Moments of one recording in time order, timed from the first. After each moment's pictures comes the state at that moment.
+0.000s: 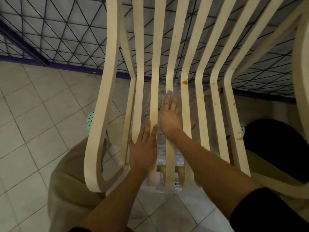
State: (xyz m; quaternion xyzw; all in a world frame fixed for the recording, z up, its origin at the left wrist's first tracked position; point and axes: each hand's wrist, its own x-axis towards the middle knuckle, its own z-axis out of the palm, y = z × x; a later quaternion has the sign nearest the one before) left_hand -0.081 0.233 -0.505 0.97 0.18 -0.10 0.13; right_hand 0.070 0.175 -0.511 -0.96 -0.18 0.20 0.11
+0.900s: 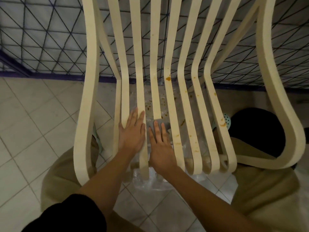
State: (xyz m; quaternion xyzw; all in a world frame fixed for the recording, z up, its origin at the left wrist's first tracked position) left_hand -0.046 0.257 -0.503 0.98 0.14 -0.11 0.13; right_hand -0.061 0.115 -0.505 -0.95 -0.25 0.15 0.14
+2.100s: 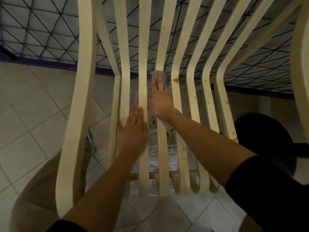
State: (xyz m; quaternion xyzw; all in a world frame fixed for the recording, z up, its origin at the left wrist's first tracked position) left_hand -0.009 0.262 -0.506 0.97 0.17 -0.12 0.14; right_hand 0.146 0.196 -0.522 -0.95 -0.23 0.17 0.13
